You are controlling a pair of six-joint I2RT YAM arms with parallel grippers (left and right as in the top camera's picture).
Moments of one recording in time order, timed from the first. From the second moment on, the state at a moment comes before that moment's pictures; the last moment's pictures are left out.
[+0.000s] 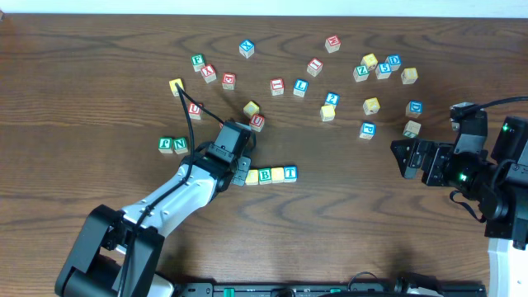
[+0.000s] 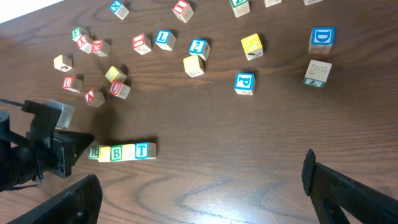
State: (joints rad) left arm -0.49 1.59 0.78 -0.33 -0.13 -0.15; right arm -0.23 1.01 1.20 -1.10 -0.45 0.01
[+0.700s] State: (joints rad) left arm -0.49 1.59 0.78 -0.34 -0.09 -0.15; right arm -0.23 1.01 1.20 -1.10 -0.45 0.01
